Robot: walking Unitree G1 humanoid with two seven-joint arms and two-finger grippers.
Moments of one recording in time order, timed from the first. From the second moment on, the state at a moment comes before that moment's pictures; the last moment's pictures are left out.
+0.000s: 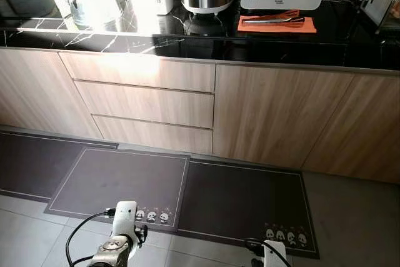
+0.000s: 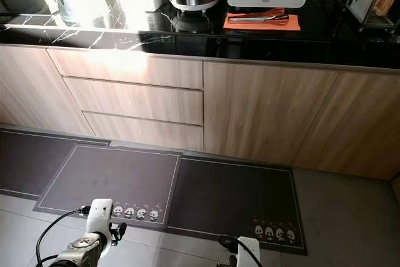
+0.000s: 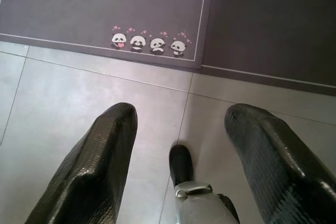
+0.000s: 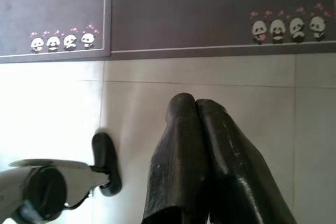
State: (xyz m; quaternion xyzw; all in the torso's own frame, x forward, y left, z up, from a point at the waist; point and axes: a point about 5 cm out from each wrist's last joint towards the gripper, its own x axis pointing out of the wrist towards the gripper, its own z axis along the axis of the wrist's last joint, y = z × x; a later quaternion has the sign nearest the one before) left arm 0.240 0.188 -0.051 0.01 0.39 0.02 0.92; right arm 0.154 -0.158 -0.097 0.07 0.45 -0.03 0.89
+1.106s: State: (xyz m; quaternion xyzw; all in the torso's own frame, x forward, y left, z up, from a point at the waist) left arm 0.244 0.189 -0.049 0.02 0.39 0.01 0.92; right arm 0.153 -0.161 -0.098 0.07 0.46 -0.03 0.88
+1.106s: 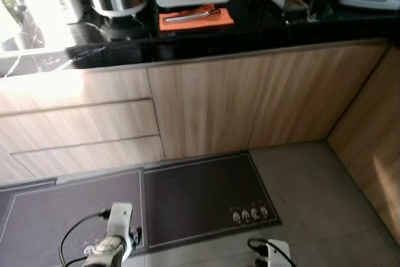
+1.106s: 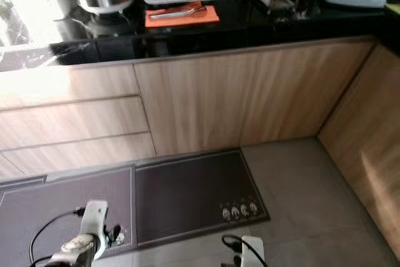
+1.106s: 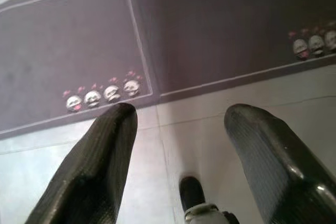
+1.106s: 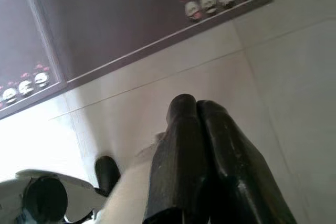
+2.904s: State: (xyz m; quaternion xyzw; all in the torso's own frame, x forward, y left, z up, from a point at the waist) left arm 0.238 0.191 -0.052 0.04 0.40 0.00 0.92; right arm 0.151 -0.154 -0.099 0.07 0.47 -0.01 0.88
